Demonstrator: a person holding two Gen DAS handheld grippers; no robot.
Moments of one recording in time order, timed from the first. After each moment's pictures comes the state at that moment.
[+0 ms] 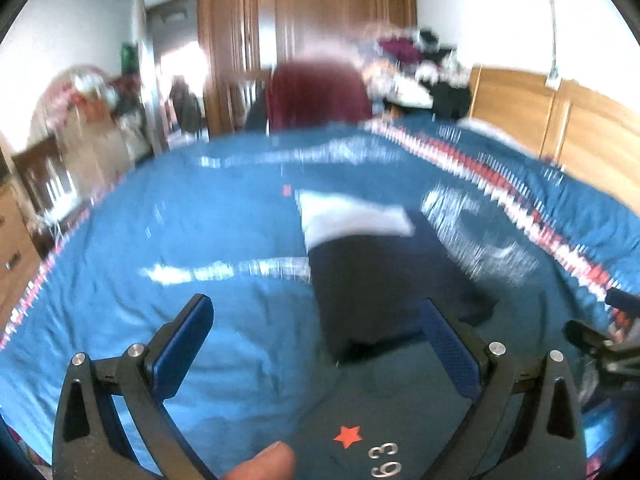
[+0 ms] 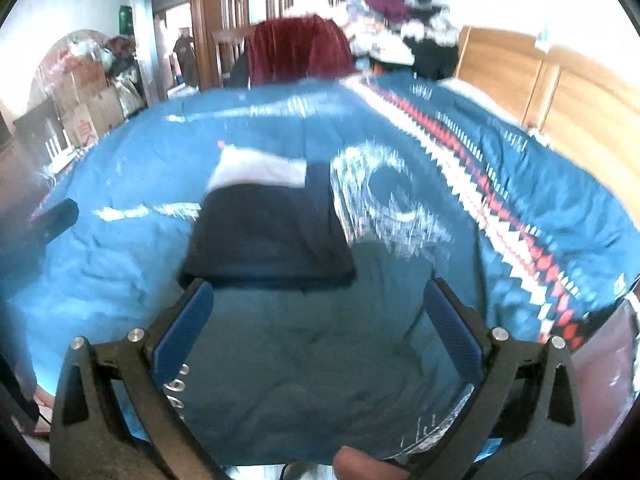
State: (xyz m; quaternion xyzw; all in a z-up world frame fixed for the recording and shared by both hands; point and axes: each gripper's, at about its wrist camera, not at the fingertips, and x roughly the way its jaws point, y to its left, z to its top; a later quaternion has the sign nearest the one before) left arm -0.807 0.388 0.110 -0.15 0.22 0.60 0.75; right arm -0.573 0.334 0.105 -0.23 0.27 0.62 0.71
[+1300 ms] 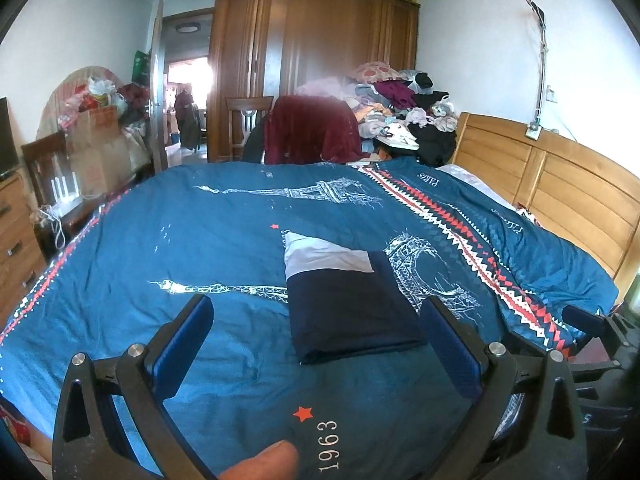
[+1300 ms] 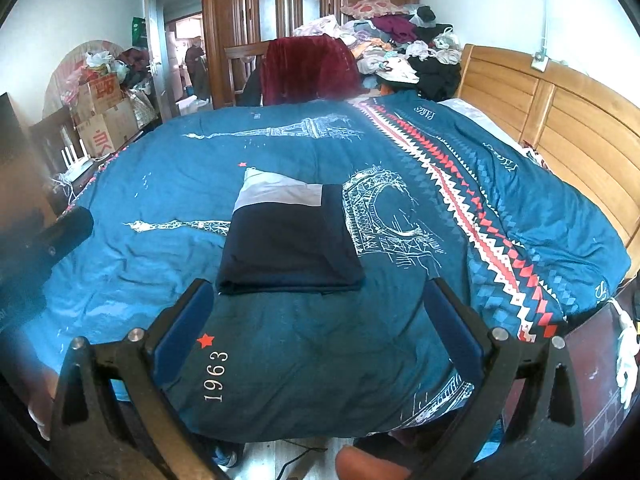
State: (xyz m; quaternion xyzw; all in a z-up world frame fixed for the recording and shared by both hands) left arm -0.812 0.313 0.175 -0.18 0.18 0.60 0.76; right arm -0.594 0.294 0.148 -0.21 0.26 0.63 0.70
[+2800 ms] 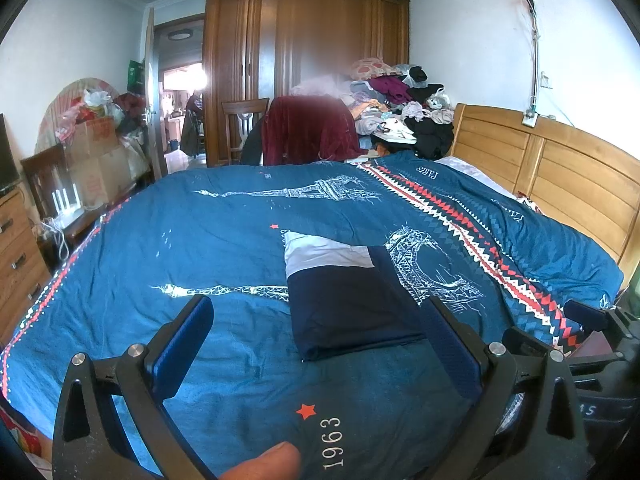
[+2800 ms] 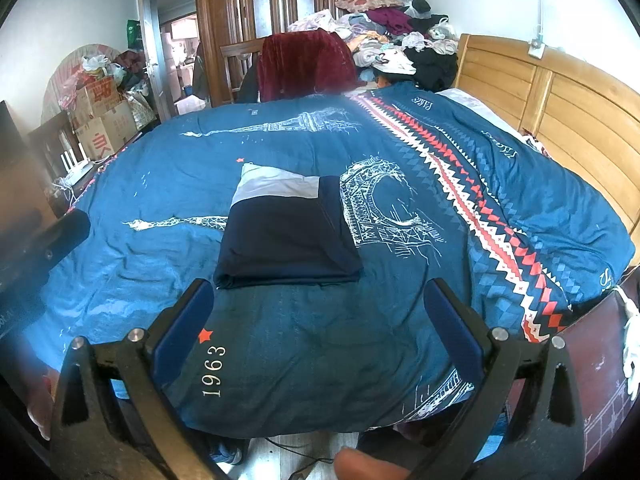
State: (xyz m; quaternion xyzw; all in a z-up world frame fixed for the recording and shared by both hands) left arm -0.803 0.305 0.174 -0.16 0.19 0.60 0.76; right arm -0.587 0.289 0.142 -0.21 0.27 0.62 0.70
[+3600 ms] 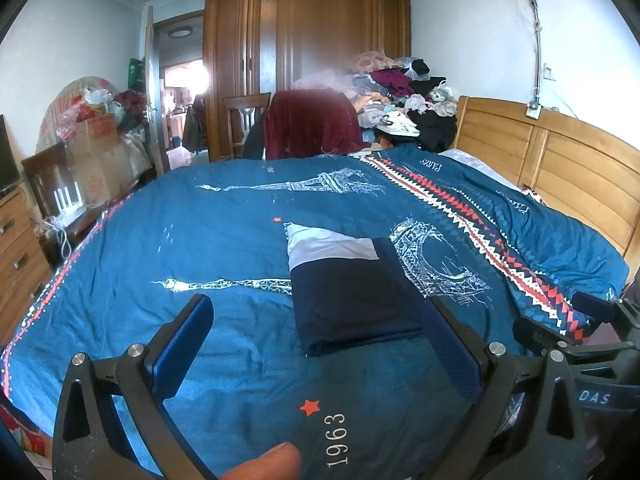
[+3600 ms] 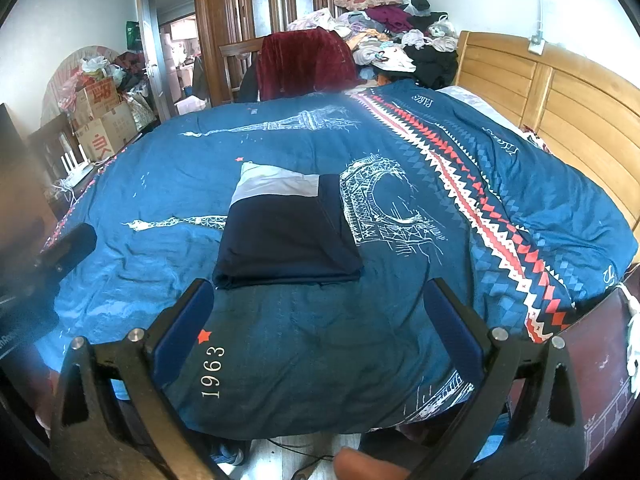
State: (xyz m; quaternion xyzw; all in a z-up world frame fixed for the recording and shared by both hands) left arm -0.810 0.314 0.162 -0.16 0.20 0.60 0.76; right arm -0.585 0.290 0.140 -0.21 0.28 0.62 0.70
